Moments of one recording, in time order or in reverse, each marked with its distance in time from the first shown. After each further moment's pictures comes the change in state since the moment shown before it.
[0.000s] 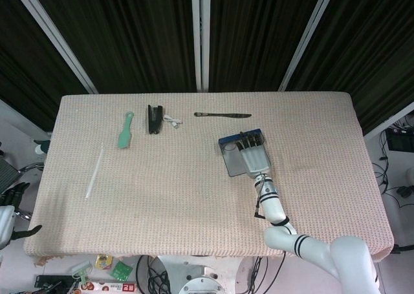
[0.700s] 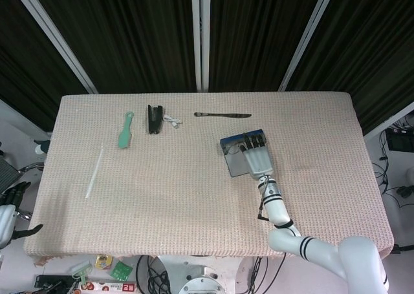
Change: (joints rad) left arm -0.004 0.000 -0.001 -0.004 0.002 0.002 0.003; right arm -0.018 0.043 -0.013 -0.072 0.020 0.018 -0.039
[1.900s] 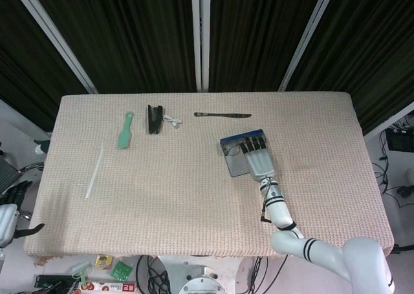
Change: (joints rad) left arm -0.006 -0.005 -0.001 0.000 0.003 0.001 0.004; right arm -0.024 0.031 -0.016 -0.052 -0.005 0.003 0.019
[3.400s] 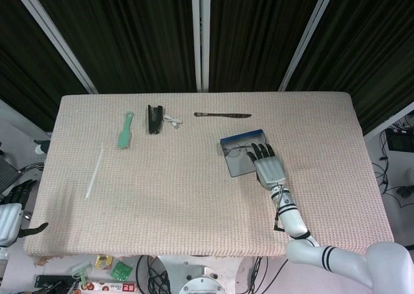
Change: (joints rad) left arm -0.005 0.000 0.002 -0.034 0.011 0.014 0.035; right arm -0.083 0.138 -0.057 -0.195 -0.019 0.018 0.075
